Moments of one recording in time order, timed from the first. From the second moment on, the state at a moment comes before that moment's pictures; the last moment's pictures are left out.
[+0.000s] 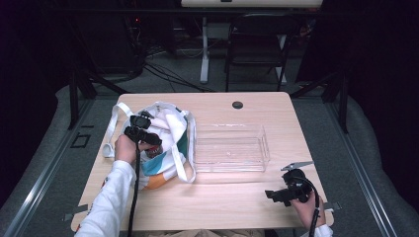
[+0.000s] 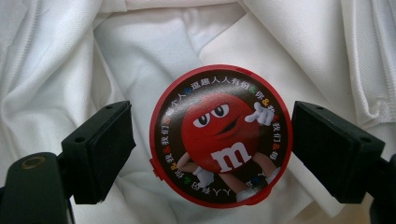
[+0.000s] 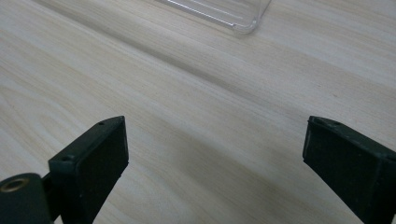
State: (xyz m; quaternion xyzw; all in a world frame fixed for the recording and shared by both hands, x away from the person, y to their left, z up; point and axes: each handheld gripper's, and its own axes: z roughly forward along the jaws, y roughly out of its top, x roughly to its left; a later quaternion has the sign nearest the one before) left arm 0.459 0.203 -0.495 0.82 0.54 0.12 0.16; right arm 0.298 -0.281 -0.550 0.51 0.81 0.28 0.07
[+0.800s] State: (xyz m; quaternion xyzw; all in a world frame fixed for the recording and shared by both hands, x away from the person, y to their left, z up) left arm 0.459 0.204 -0.502 0.82 0.54 0.10 0.16; right arm 0.298 -0.281 -0.548 0.50 0.82 0.28 0.07
